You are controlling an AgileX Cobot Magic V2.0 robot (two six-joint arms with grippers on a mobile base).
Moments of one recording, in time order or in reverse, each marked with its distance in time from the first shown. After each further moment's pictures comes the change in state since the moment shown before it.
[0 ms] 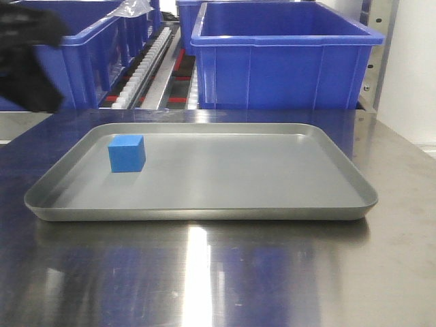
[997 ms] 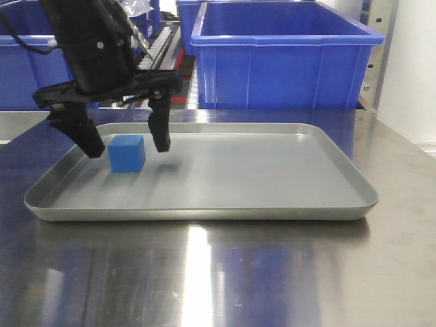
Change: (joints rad) left arm -0.074 0.545 -0.545 0.068 0.361 -0.376; right arm 0.000 0.000 0.000 0.000 0.001 0.000
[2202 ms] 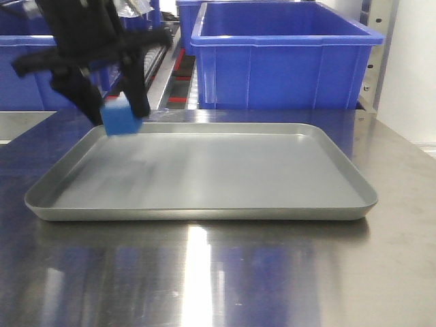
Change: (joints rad) left arm 0.021 -0.130 -0.002 -0.017 0.047 -0.061; right arm 0.000 0.000 0.000 0.000 0.002 0.000
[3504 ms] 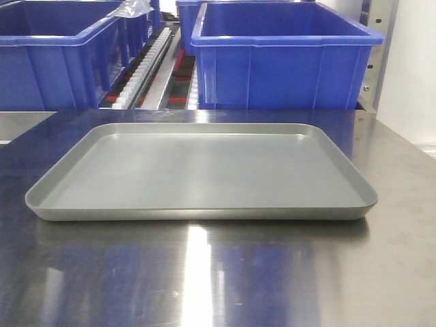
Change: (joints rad) left arm 0.190 -1.015 1.026 -0.288 -1.003 0.639; right arm 0.000 0.000 0.000 0.000 0.000 0.000
